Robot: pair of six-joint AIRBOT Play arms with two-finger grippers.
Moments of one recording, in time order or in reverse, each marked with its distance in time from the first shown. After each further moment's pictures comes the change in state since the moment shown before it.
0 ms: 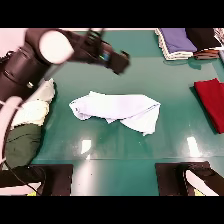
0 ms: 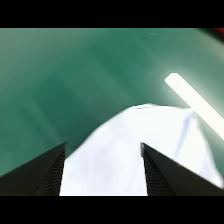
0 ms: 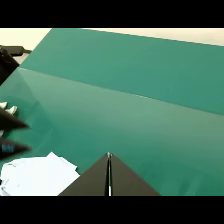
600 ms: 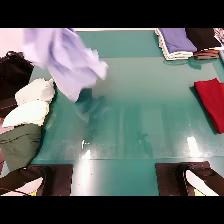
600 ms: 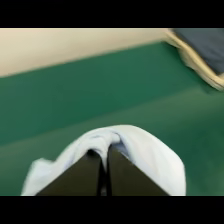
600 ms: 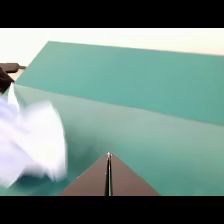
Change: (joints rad) left arm 0.196 0.230 0.035 0.146 0.070 0.001; right arm 0.000 -0.002 -0.042 0.001 -0.108 0.001
